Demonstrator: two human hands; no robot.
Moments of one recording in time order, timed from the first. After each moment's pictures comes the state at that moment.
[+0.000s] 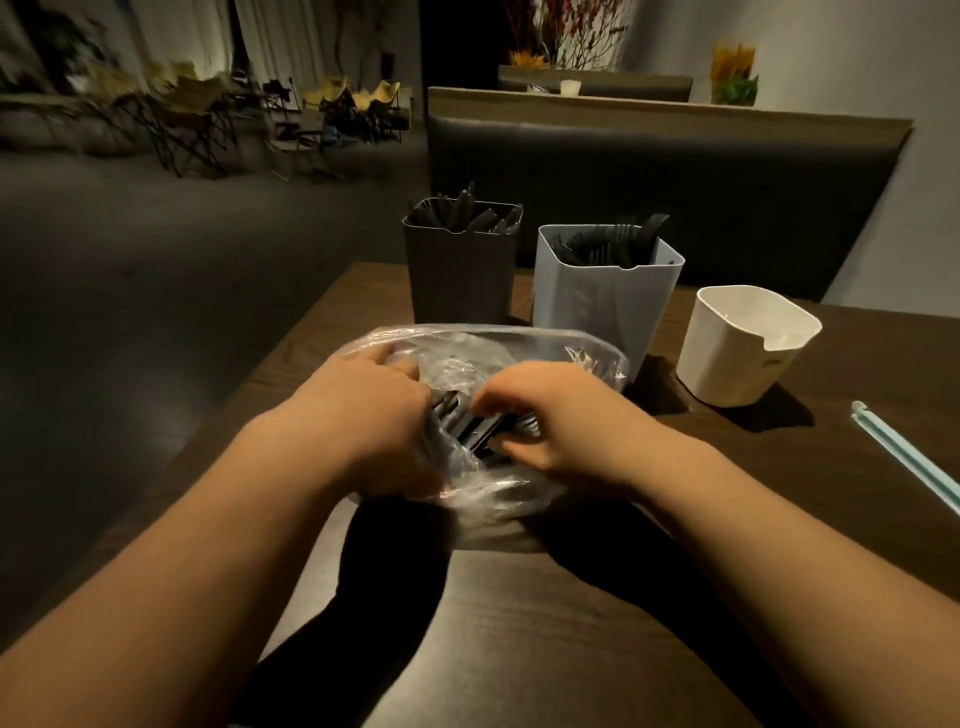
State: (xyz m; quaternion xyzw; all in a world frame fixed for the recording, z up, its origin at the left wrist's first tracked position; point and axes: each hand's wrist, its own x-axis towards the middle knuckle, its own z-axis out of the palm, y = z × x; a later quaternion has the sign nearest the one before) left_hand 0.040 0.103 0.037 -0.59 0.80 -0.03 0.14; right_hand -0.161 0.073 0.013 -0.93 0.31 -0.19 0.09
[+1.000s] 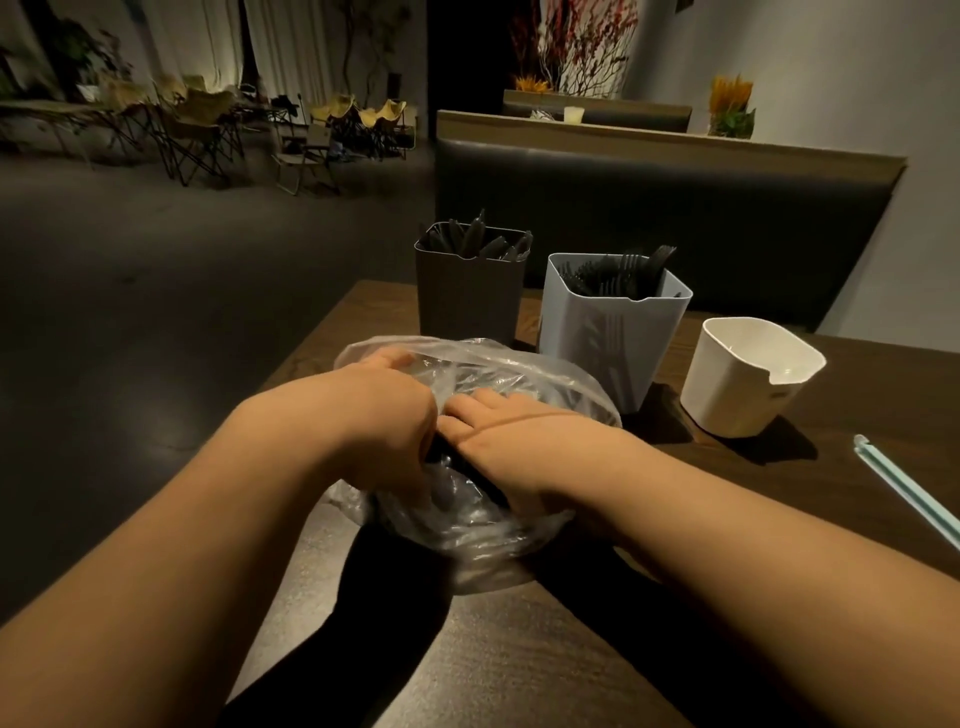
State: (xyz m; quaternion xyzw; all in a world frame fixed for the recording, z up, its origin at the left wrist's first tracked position) left_hand 0.045 0.083 0.057 -0.53 0.82 0.04 0.21; right_hand -0.116 0.055 0.016 -0.94 0.29 0.12 -0.09
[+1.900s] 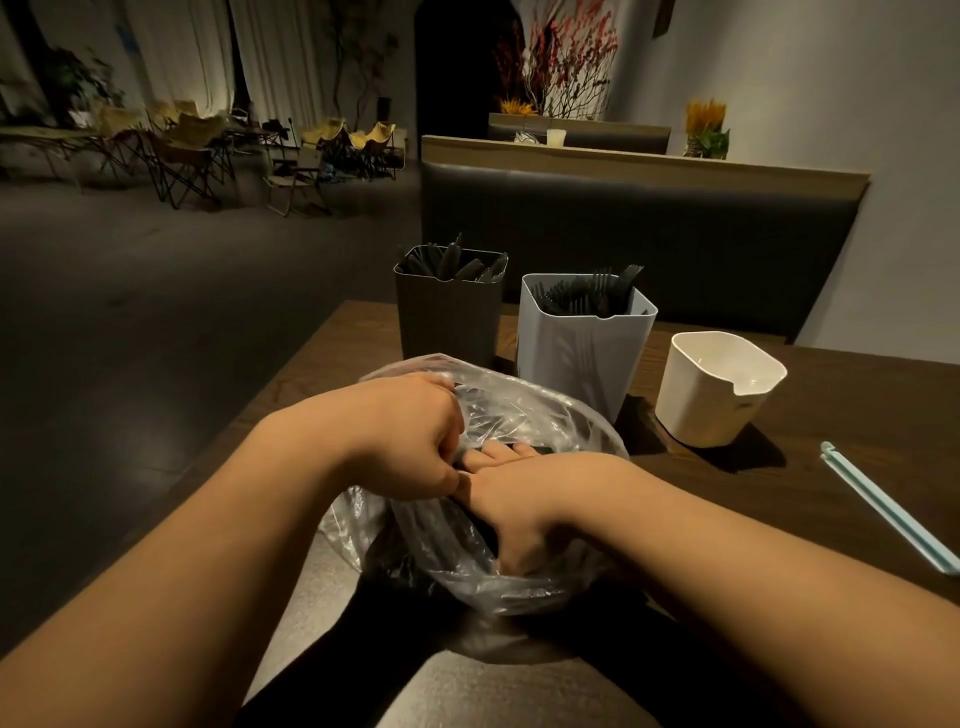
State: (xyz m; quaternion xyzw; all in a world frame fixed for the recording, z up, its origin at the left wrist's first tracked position) left_hand 0.020 0.087 0.070 -0.51 0.85 0.11 0.08; right_hand -0.133 0.073 0.016 -0.90 0.35 0.24 0.06
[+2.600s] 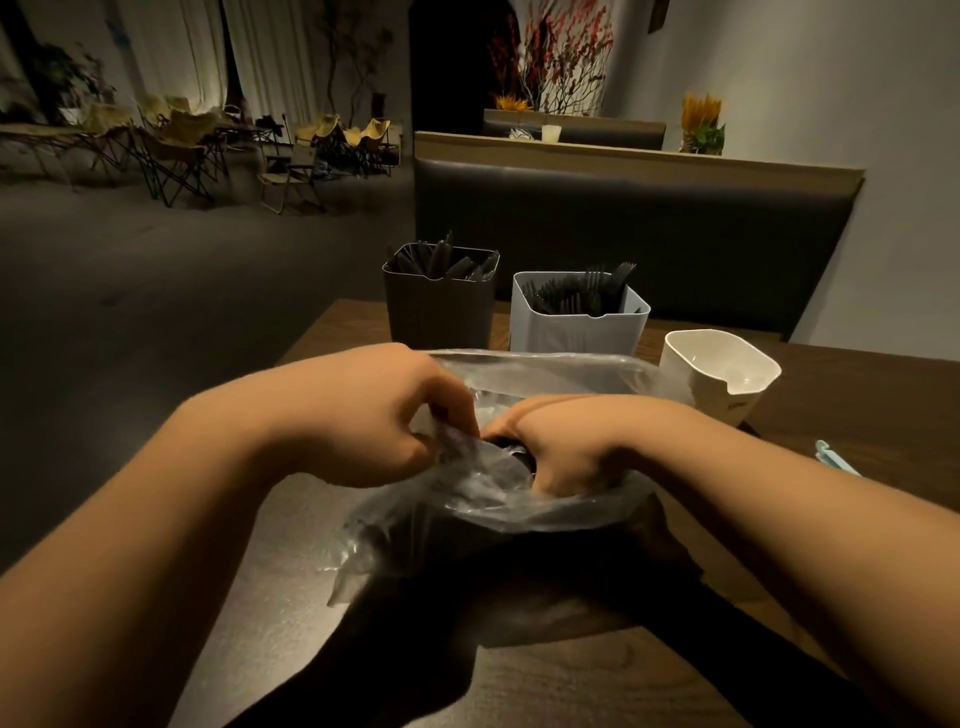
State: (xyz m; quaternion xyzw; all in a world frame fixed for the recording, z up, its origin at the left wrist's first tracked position) left_hand 0.025 0.105 0.101 -0.48 0.86 0.17 -0.02; right_hand -0.170 0.059 0.063 -0.90 0.38 0.11 0.19
